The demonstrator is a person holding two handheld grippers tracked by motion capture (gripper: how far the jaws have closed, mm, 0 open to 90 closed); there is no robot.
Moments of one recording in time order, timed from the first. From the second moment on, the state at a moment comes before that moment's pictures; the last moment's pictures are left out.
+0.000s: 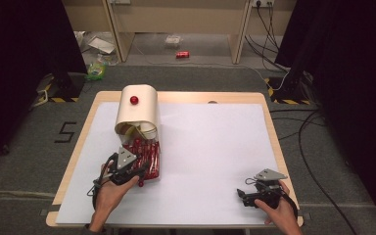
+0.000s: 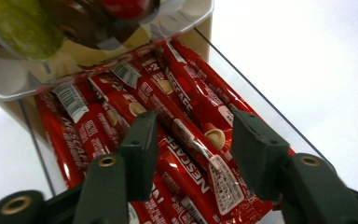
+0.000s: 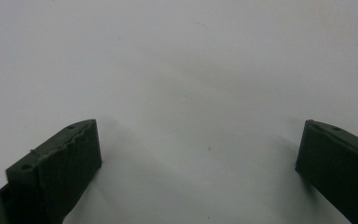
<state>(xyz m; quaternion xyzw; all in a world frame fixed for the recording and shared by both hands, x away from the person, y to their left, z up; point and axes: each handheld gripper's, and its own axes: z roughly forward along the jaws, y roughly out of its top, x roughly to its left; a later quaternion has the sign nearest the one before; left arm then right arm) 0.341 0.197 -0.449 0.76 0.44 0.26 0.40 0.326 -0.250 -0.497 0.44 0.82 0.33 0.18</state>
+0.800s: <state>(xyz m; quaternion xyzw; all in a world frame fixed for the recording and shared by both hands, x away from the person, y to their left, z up) 0.345 0.197 -0.452 0.77 0.43 0.28 0.39 0.326 -0.250 -0.497 0.44 0.82 0.33 0.18</state>
